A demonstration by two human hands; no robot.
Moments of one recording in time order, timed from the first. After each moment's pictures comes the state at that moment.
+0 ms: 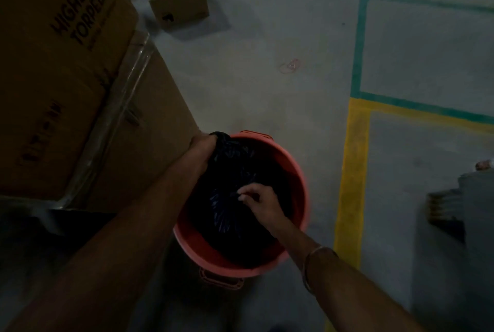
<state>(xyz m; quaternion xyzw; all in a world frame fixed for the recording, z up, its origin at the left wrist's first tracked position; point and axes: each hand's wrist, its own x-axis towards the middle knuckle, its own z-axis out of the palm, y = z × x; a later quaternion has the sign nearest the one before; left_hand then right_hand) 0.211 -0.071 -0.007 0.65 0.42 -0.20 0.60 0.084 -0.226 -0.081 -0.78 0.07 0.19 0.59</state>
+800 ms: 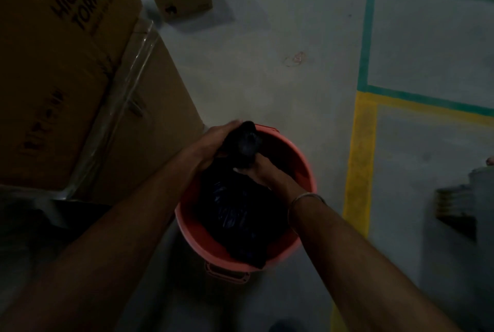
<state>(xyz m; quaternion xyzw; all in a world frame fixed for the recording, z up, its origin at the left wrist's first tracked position) 0.195 -0.070 -0.001 0.62 0.27 -0.29 0.68 0.169 -0.208 -0.101 -0.85 -0.05 0.31 0.43</state>
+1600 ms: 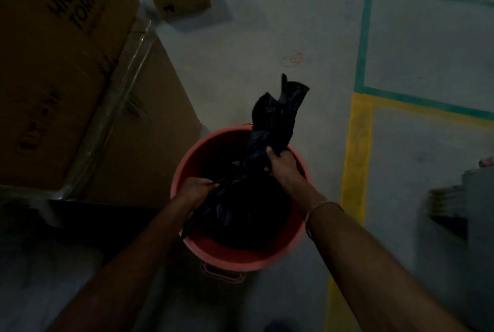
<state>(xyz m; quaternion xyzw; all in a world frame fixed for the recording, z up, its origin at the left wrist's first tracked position) 0.106 -0.032 -0.070 0.74 0.34 -0.29 0.51 0.166 -0.252 -0.094 -0.74 0.27 0.21 0.58</state>
